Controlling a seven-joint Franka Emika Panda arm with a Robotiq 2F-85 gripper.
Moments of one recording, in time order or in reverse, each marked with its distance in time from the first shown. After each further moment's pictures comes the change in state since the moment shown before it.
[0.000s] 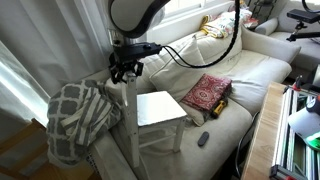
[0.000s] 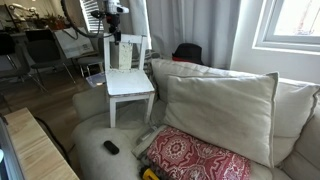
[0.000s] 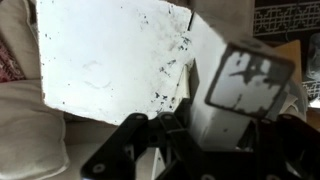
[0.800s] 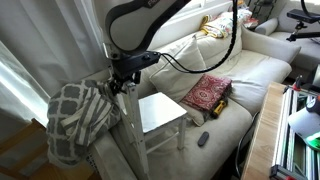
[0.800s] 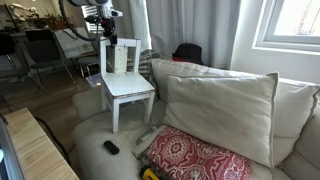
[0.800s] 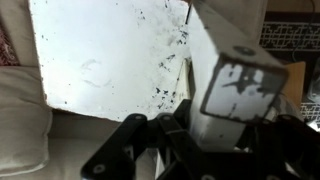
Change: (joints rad) arm 0.059 0.027 0.003 -0.010 -0.070 0.035 -0.025
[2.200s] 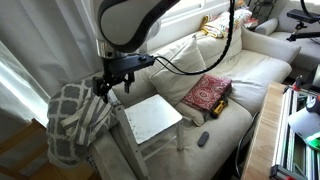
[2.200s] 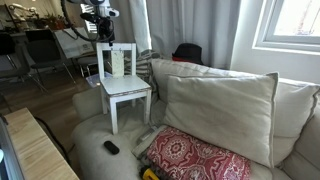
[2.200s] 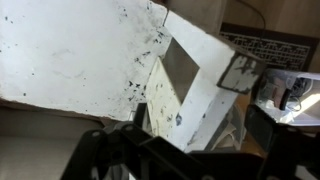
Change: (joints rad) arm -0.020 0.002 0.061 0.005 0.126 0.079 -0.179
